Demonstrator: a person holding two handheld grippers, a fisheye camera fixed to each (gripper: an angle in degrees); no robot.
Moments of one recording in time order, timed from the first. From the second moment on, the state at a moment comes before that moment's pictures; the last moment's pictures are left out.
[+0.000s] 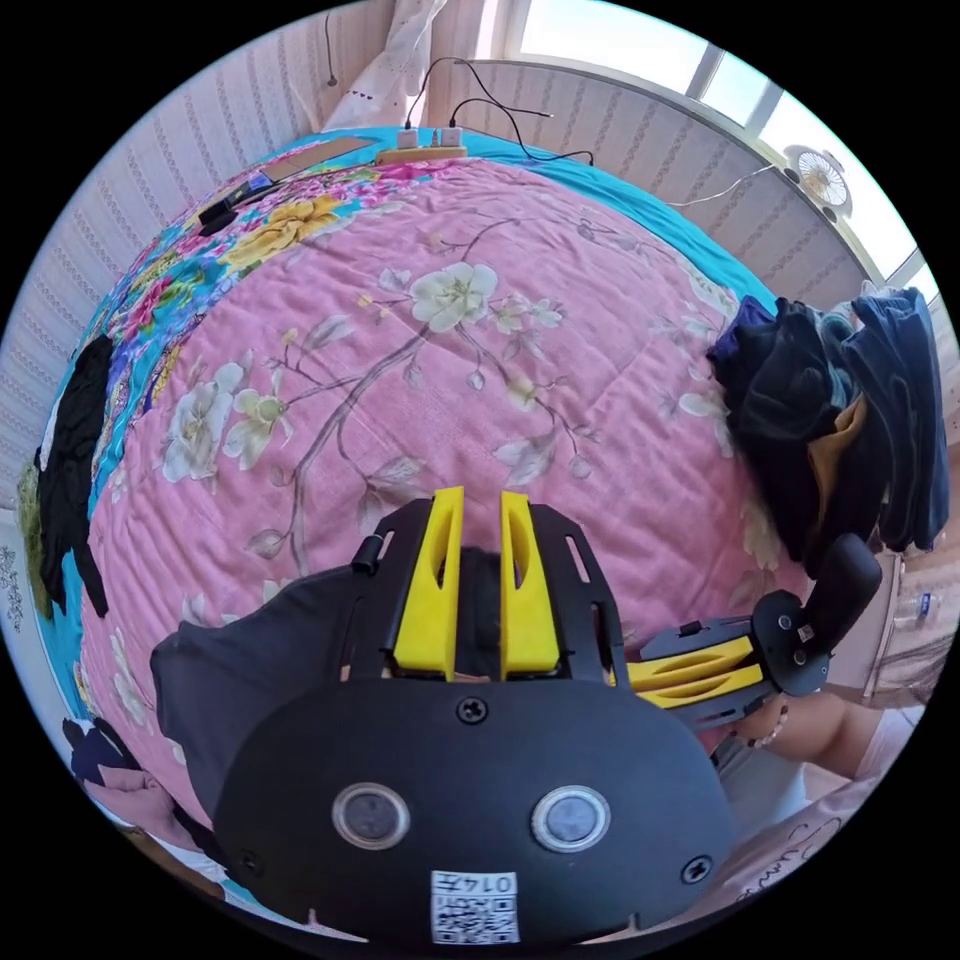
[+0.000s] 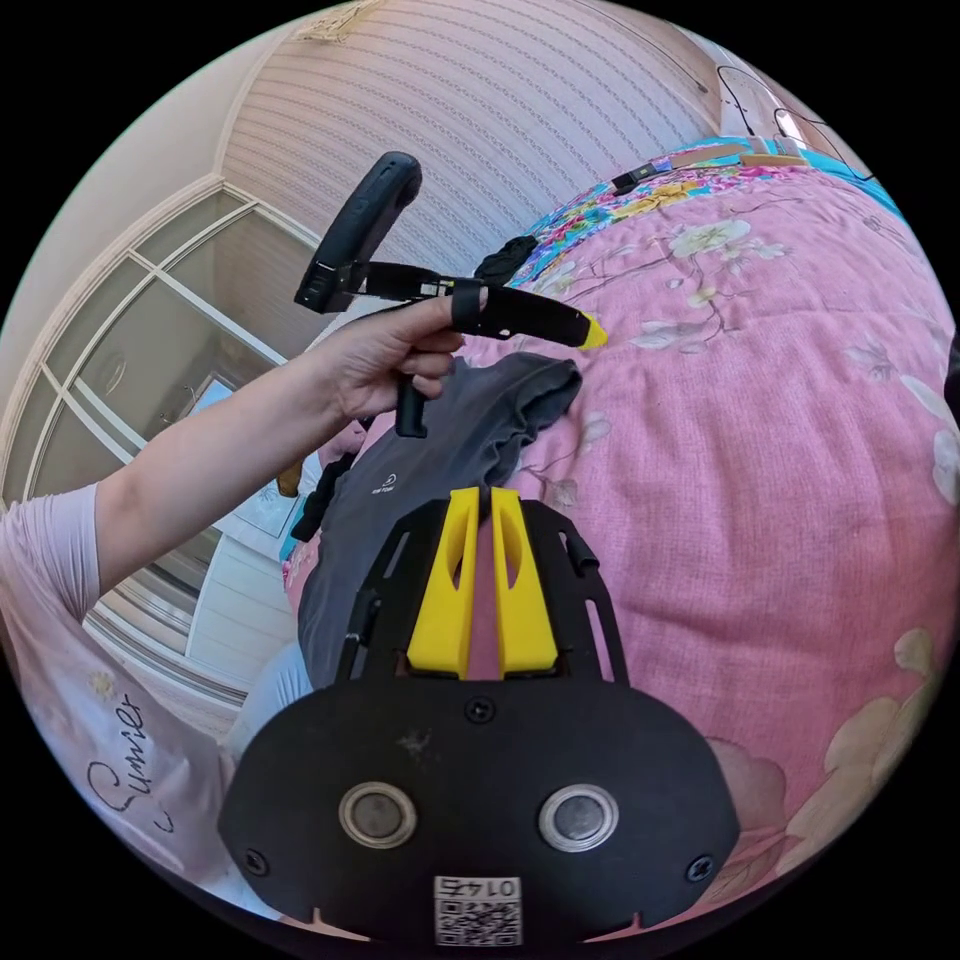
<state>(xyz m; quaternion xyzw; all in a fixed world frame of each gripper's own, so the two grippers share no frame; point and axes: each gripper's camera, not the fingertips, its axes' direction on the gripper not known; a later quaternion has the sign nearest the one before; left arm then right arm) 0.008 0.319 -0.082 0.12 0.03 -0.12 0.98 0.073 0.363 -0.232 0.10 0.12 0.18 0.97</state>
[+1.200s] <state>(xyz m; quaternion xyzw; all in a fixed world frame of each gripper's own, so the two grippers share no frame) 0.132 0.942 -0.119 0.05 0.06 -0.32 0.95 -0.150 0.456 -0.125 -0.16 0.39 0.18 0.89</state>
